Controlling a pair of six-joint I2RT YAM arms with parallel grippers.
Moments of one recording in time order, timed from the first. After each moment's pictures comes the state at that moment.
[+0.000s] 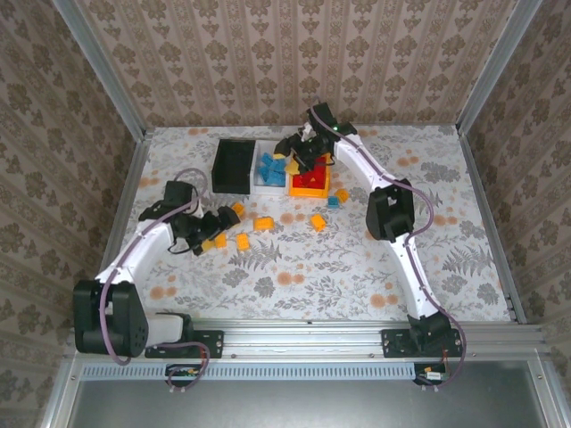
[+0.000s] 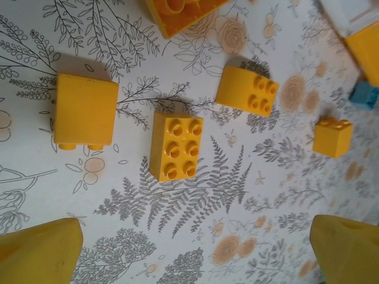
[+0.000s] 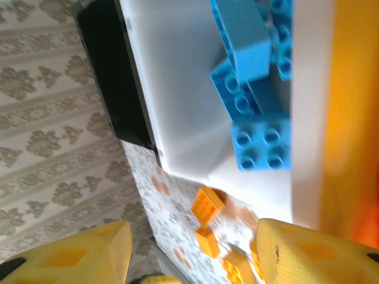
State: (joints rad) left arm -0.16 1.29 0.86 -0.74 0.45 -0.61; right arm 0.37 2.55 2.47 -0.89 -0.73 0.87
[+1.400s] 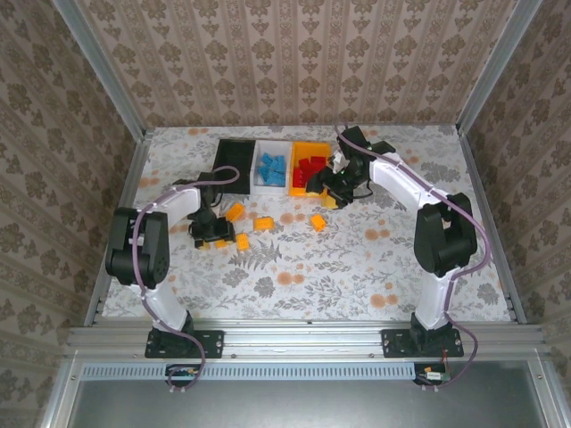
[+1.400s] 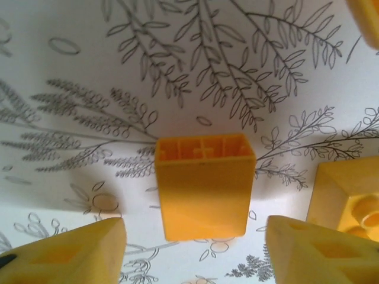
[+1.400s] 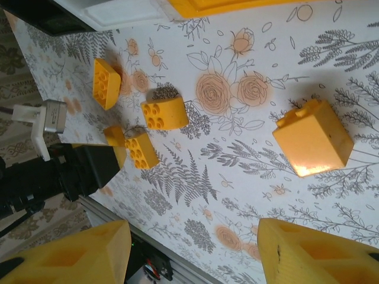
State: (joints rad) left arm -0.24 1.77 1.11 -0.94 0.11 -0.32; right arm 0.34 1.90 1.59 -0.90 -0.60 0.66
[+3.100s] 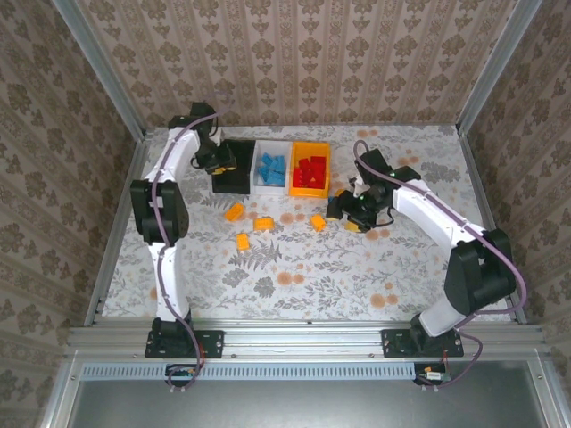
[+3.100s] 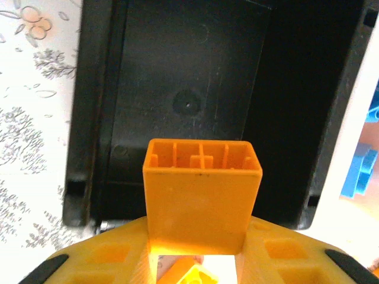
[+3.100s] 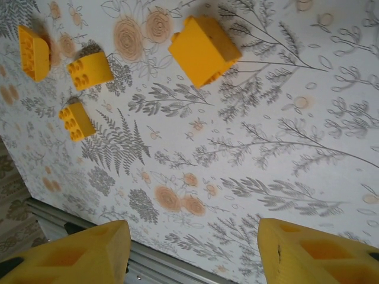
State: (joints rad) left arm -0.16 2.26 2.12 -1.13 0.23 -0.28; right arm 0.34 1.56 1.24 -0.92 -0.44 0.66
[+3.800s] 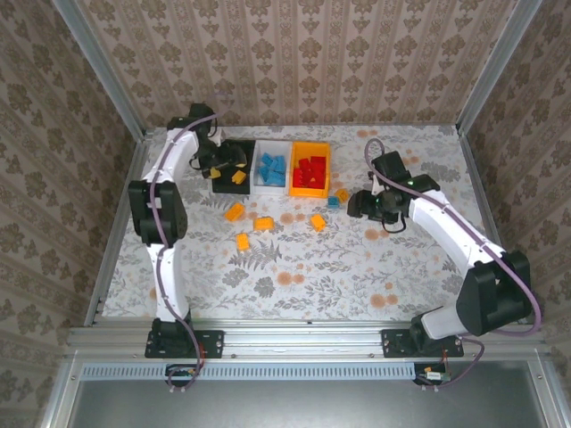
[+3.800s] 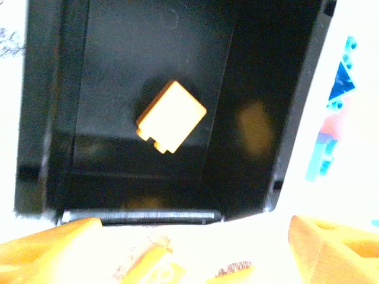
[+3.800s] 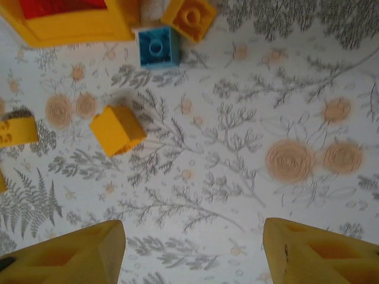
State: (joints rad) left arm -0.15 2.19 2.03 -1.10 0.33 -0.32; right arm 0.26 1.45 1.18 -0.84 -0.13 0.44
